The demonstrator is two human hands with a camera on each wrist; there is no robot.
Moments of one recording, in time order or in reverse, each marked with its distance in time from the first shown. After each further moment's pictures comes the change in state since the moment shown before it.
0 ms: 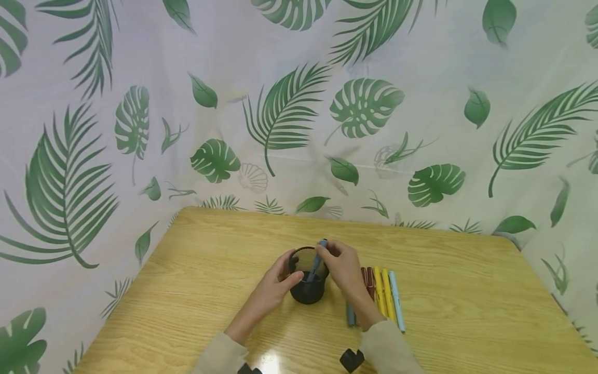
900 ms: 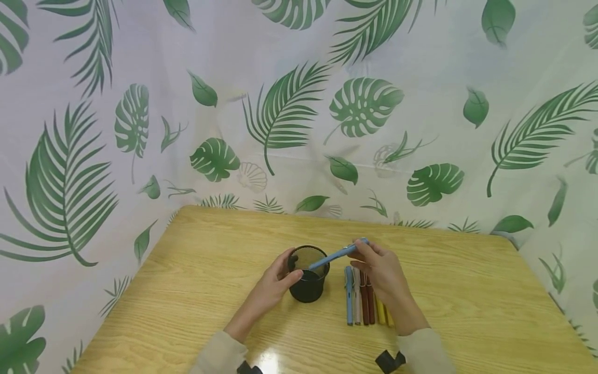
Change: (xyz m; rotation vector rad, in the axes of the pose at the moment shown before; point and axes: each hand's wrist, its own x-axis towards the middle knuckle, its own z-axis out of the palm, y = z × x) left_hand 0.000 -0.001 0.000 0.037 0.030 0.016; right_hand -0.004 0.011 -0.073 0.488 -0.066 0.187
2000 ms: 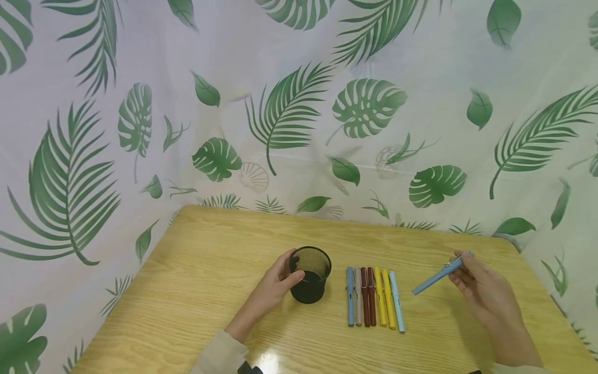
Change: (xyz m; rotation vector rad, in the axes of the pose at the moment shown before) left_hand -0.001 0.003 -0.001 0.006 -0.014 0.003; right_hand -0.038 -0.034 -0.174 0.385 -0.096 -0.088
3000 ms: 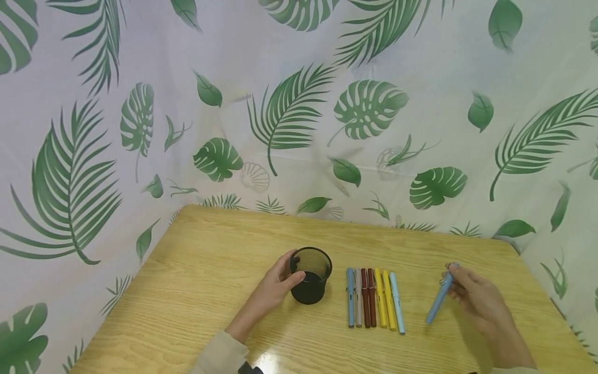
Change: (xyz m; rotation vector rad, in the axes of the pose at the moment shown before) left_hand 0.000 -0.002 -0.001 0.007 -0.011 -0.010; right_hand 0.000 0.015 -0.020 -0.254 0.055 0.109
